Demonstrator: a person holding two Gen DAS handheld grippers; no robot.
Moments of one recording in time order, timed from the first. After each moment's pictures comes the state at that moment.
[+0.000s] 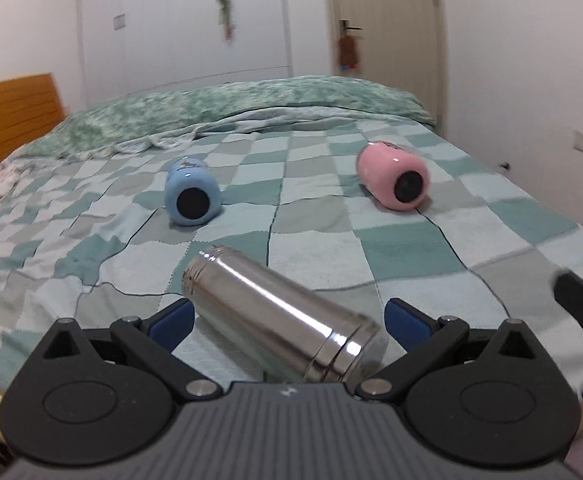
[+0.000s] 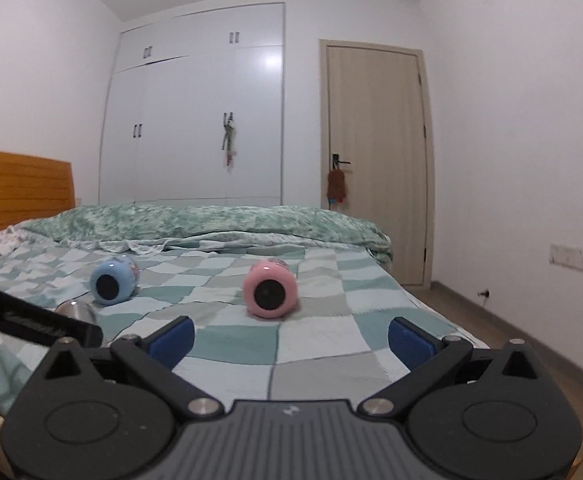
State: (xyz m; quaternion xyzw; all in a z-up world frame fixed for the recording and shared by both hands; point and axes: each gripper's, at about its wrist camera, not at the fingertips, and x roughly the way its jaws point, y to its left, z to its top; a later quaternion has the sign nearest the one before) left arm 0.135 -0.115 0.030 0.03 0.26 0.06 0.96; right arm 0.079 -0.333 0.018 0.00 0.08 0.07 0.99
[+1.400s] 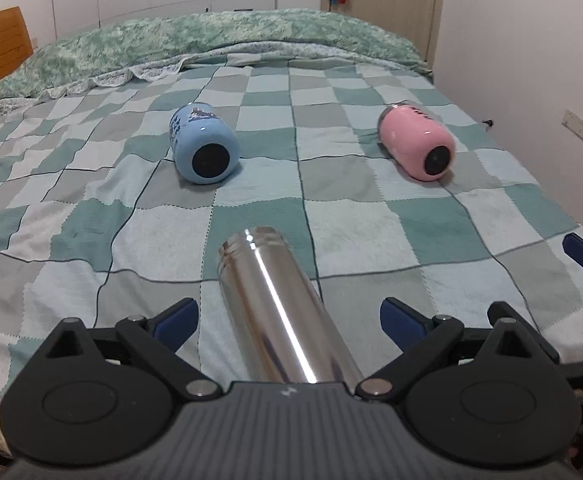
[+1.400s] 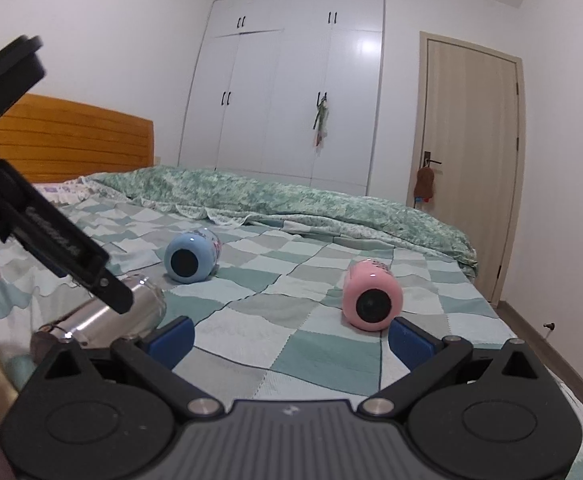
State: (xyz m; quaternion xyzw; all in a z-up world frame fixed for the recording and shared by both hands) left arm 0.182 -0.030 0.062 -0.01 0.38 0.00 0.92; right arm 0.118 -0.256 0.027 -0.08 0.10 0.19 0.97
